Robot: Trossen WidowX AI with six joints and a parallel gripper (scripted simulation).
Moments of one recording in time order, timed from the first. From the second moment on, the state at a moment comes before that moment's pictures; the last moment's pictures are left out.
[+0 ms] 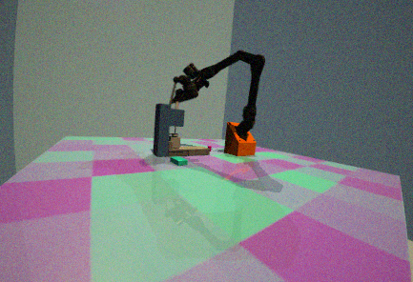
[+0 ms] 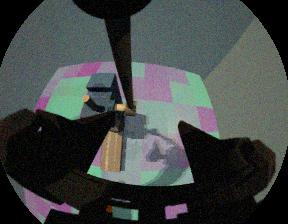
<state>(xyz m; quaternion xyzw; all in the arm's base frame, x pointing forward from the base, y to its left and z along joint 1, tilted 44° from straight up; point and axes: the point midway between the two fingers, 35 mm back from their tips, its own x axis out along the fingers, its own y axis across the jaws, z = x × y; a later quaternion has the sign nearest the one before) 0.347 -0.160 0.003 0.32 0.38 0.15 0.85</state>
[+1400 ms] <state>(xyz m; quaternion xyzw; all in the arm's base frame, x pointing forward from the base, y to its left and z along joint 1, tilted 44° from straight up) 0.355 -0.221 0.103 0.31 0.38 0.20 0.85</state>
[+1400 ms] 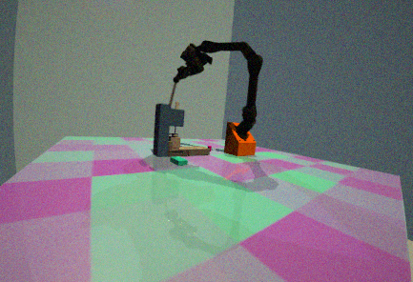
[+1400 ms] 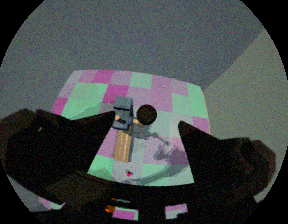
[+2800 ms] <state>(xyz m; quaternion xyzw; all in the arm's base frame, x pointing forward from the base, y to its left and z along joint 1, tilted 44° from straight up) 0.385 -0.193 0.078 0.32 0.38 0.20 0.85</state>
